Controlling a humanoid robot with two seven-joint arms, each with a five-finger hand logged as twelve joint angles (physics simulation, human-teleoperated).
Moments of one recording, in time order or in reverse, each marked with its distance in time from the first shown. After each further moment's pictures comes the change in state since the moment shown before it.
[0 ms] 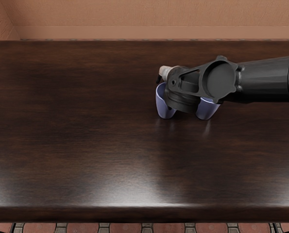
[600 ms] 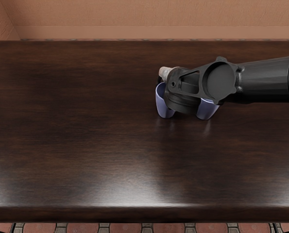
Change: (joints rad) left arm 0.000 0.000 0.000 0.000 0.000 0.000 0.000; right arm 0.006 0.000 -0.005 0.013 -0.005 -0.002 0.000
